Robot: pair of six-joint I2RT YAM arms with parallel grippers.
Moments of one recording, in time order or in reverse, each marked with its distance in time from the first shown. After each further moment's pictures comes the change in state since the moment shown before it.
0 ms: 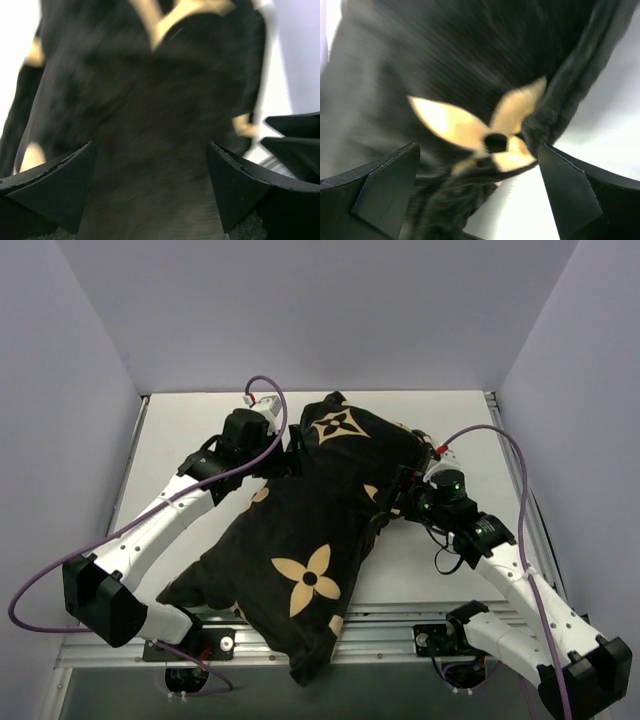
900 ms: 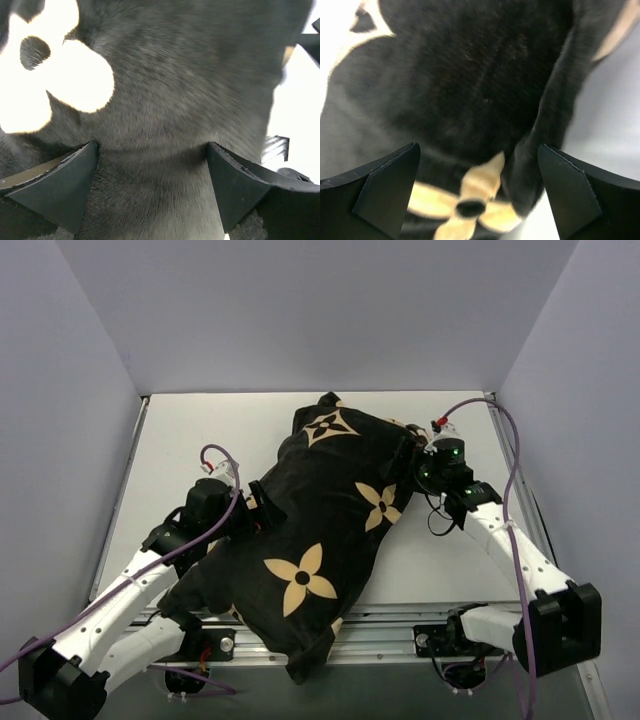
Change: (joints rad) left arm 0.066 -0.508 -0.578 0.045 0.021 -0.216; right arm -0.162 0.241 0.112 0.130 -0.075 -0.068
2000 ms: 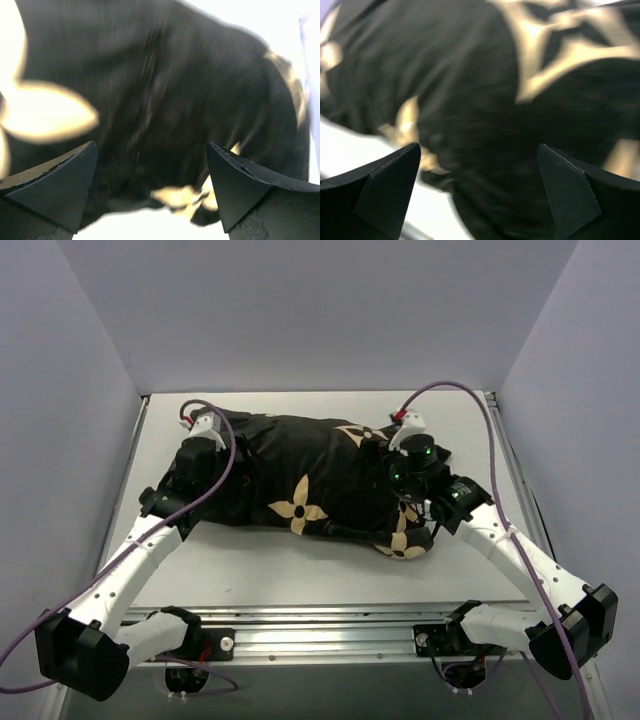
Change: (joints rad) left arm 0.174 0.241 0.240 0.140 -0.166 0.198; right arm 0.377 0.055 0.203 -0.095 0.138 -0.109
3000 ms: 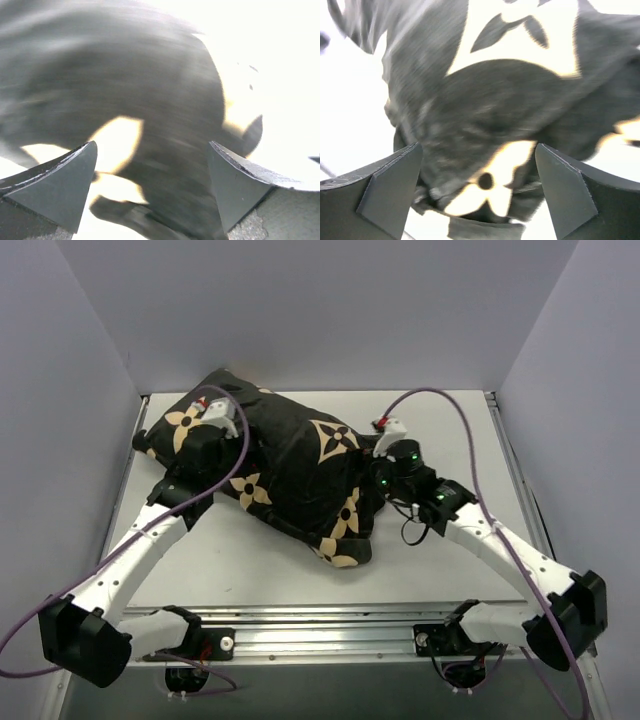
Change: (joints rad) left arm 0.013 0.053 0.002 0.085 0.040 0.040; right arm 0.016 0.065 -0.051 0.101 -0.076 -0.039
